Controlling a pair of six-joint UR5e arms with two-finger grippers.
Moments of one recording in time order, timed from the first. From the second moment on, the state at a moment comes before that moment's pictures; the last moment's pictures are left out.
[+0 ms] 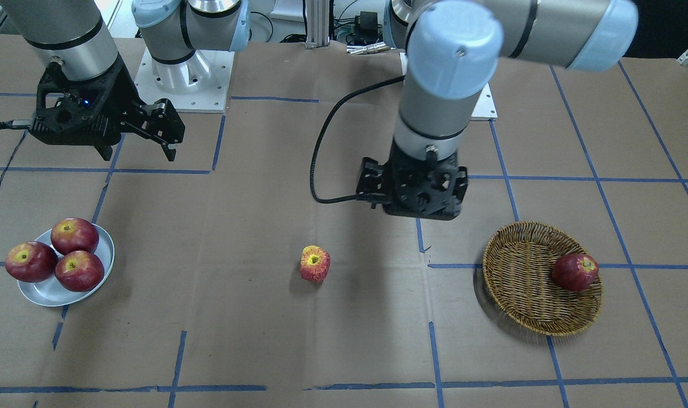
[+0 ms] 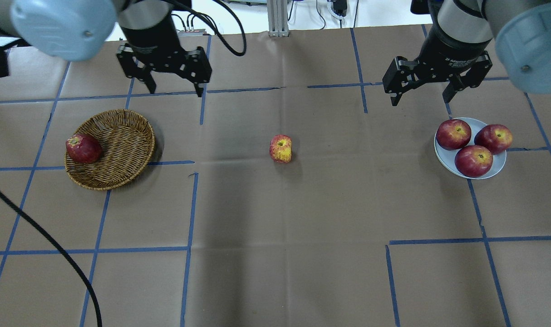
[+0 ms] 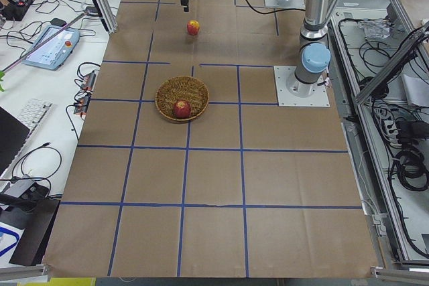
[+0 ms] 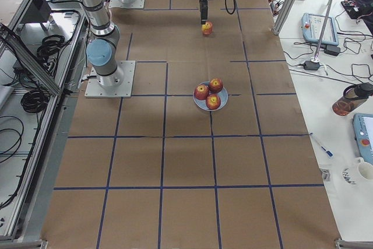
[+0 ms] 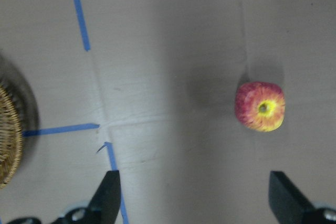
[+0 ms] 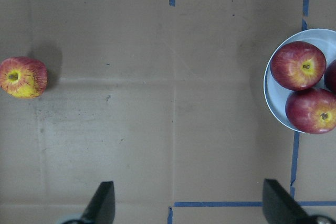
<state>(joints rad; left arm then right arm) -1.64 -1.74 -1.38 -1.64 1.60 0.05 1.55 -1.57 1.60 -1.64 -1.57 -0.03</state>
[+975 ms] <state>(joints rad) -1.52 -1.65 -1.39 -1.70 1.60 0.13 1.74 -1.46 1.59 -1.81 -1.60 0.18</state>
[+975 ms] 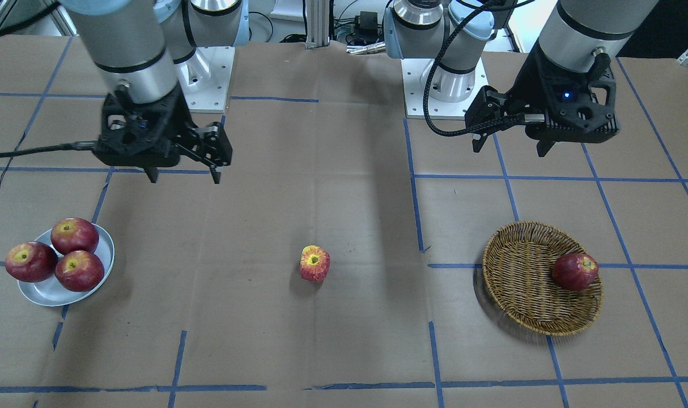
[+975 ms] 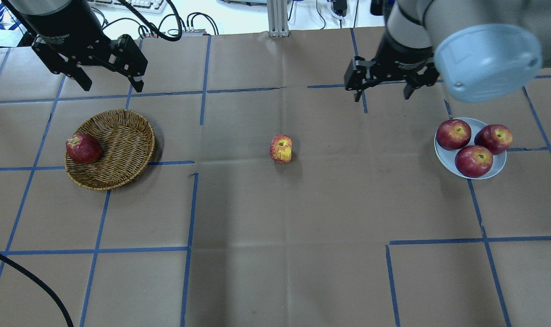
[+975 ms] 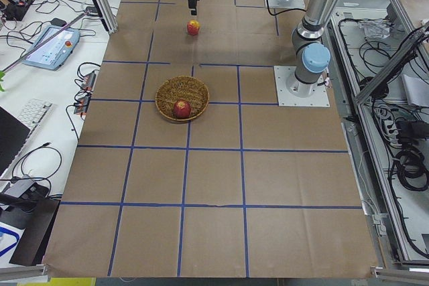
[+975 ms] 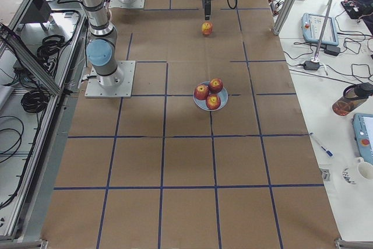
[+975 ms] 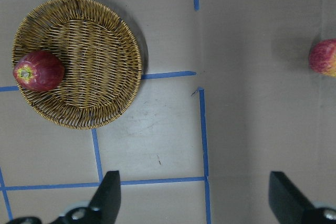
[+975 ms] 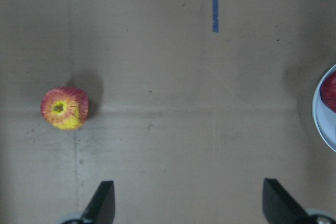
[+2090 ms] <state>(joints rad) -1.52 -1.65 -1.39 -1.70 1.61 0.13 2.01 -1.11 1.60 -2.19 -1.64 0.51</state>
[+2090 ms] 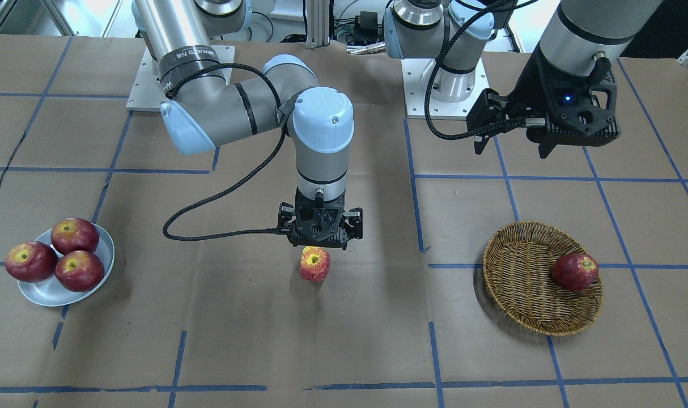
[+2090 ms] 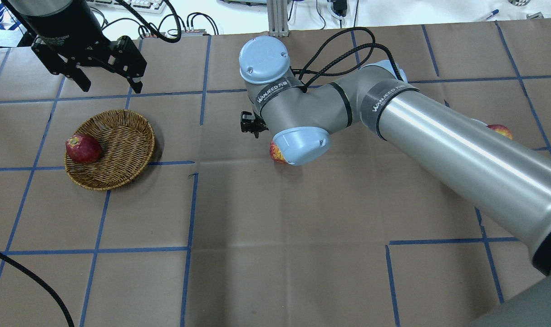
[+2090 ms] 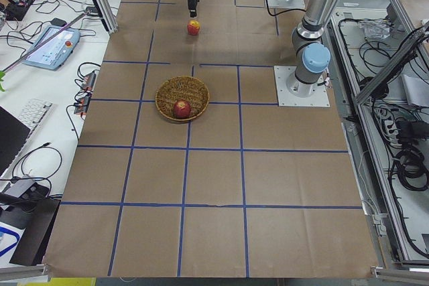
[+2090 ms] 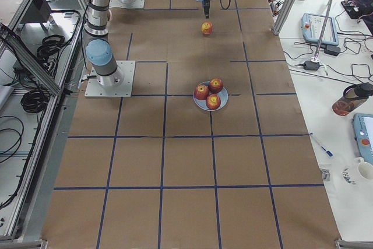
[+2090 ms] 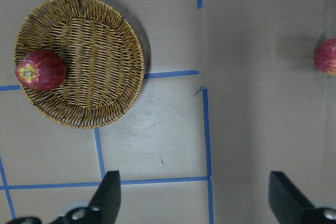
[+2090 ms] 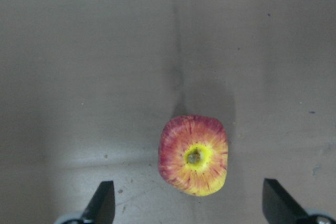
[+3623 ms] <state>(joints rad) -1.52 -1.65 -1.39 -1.70 1.61 0.13 1.97 -1.07 1.60 -2.28 -1.69 0.48</state>
